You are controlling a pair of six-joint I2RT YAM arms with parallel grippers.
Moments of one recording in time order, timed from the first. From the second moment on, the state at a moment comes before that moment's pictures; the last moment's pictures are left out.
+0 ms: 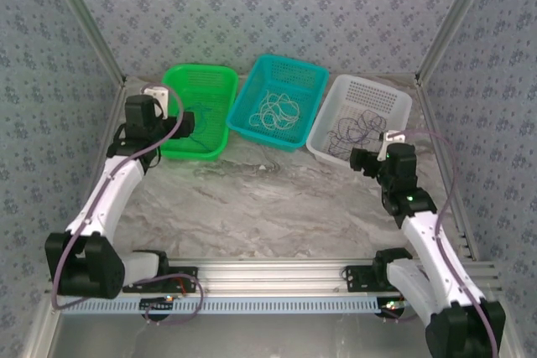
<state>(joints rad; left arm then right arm) -0.10 1.26 1.01 -0.29 -0.01 -0.04 0.12 0.84 0.56 -0.21 0.09 0.17</state>
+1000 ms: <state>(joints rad) 0.00 1.36 0.57 0.31 0.16 0.02 -0.01 1.49 0.40 0.78 0.02 -0.05</state>
